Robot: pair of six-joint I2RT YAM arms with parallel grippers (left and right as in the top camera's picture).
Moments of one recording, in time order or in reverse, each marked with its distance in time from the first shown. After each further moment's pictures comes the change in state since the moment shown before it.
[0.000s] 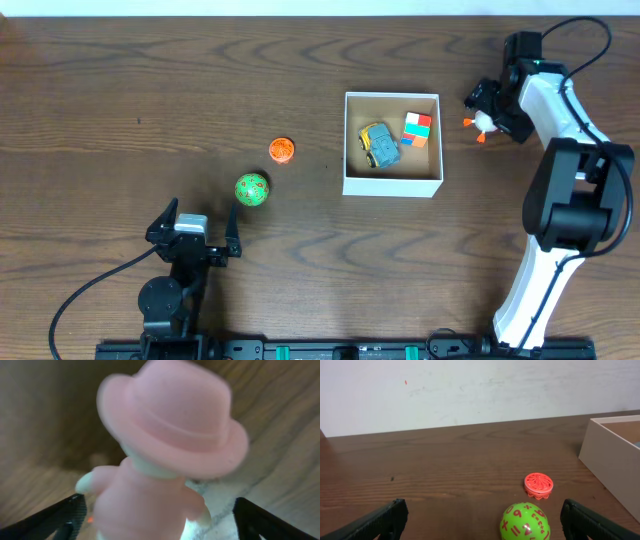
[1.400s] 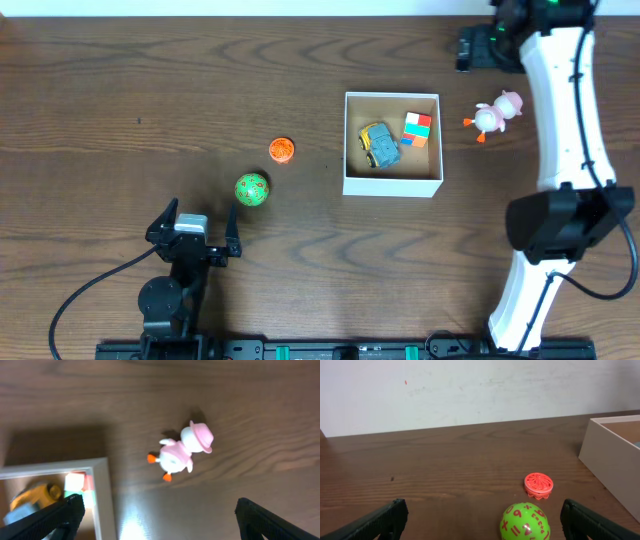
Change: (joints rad) left arm 0.000 0.000 0.000 0.000 0.000 0.000; right arm 0.133 -0.081 0.596 -0.557 0.064 -0.407
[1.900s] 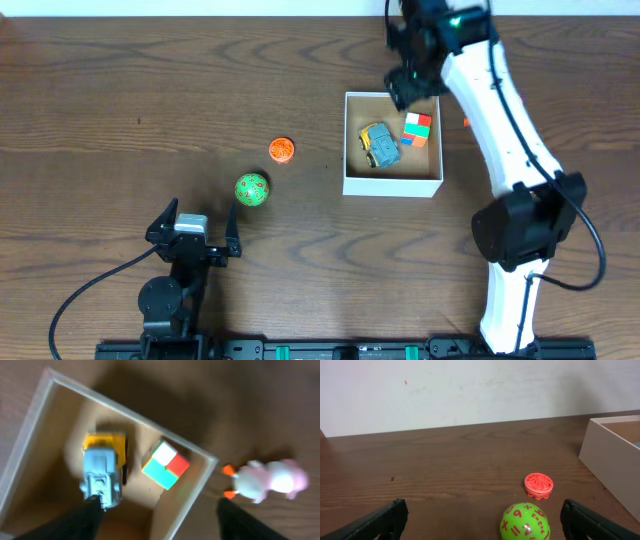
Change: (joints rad) left arm 0.000 0.000 0.000 0.000 0.000 0.000; right arm 0.276 0.010 -0.018 -0.018 -0.065 -0.270
